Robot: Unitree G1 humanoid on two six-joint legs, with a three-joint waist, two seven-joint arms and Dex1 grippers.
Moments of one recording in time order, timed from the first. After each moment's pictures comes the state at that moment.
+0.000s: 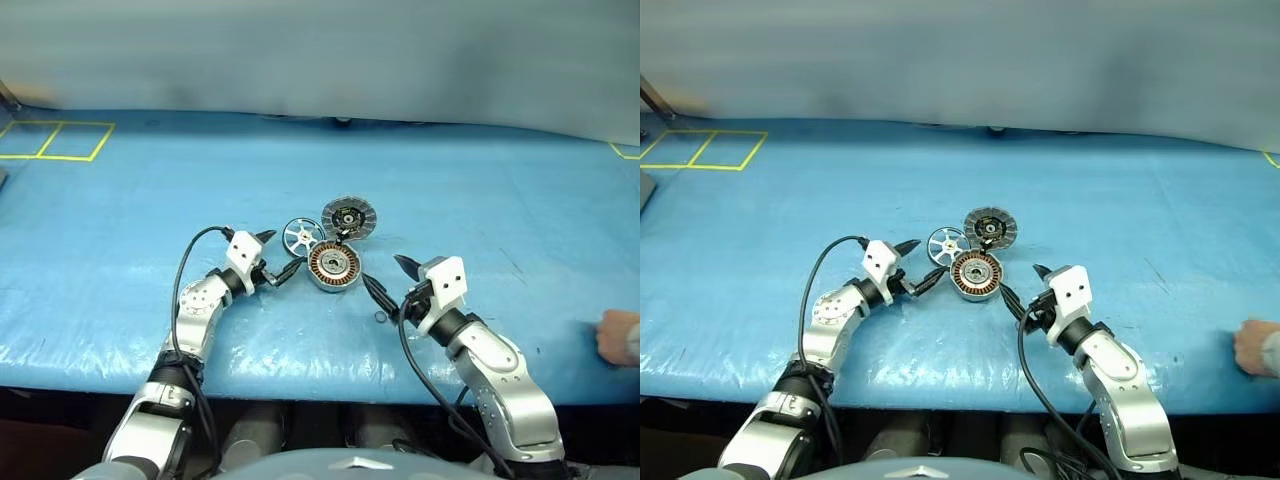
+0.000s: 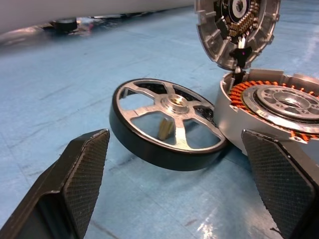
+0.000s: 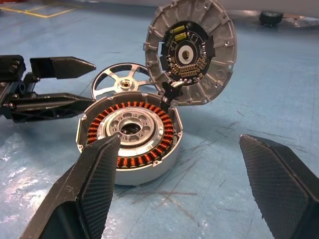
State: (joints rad) left arm -0.34 0.24 -0.08 0.51 -0.13 -0.26 -0.69; right arm 0.17 -0.28 0.00 -0.47 0.24 0.38 0.46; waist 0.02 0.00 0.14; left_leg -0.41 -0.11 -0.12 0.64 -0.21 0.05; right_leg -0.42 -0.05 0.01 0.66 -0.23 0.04
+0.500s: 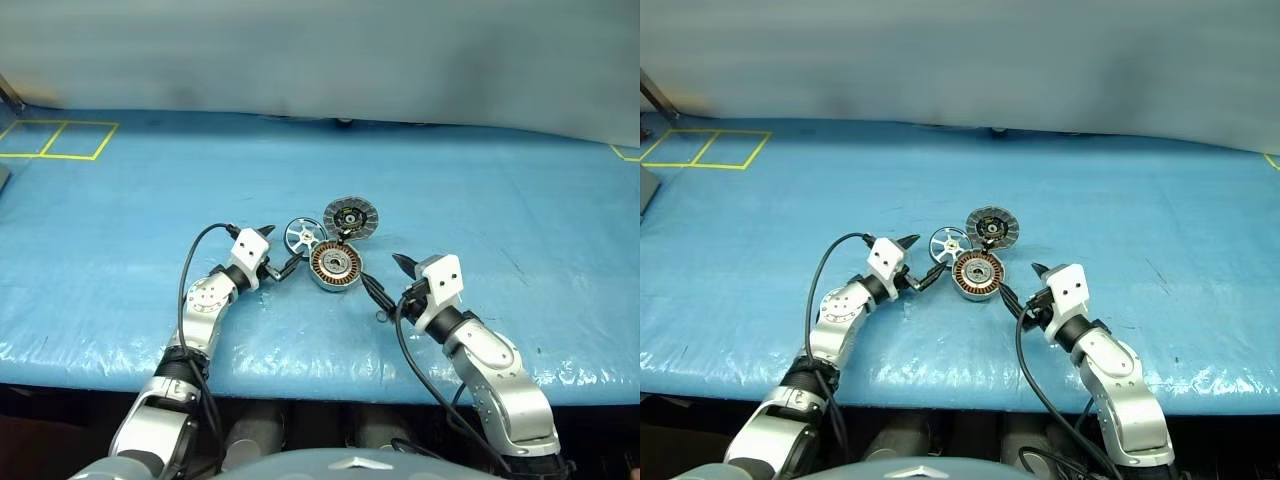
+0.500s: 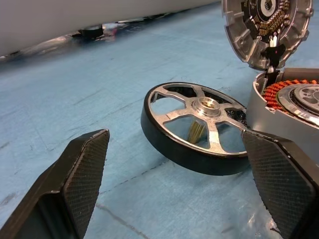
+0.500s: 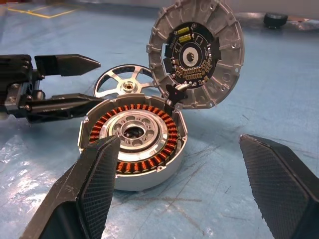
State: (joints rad) left arm -0.38 0.20 -0.10 0.57 -0.02 -0.29 -0.57; right arm 0.14 -0.28 0.02 -0.44 0.24 0.36 0.44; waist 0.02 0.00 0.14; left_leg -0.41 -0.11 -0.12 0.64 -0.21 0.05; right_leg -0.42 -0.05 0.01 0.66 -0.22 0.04
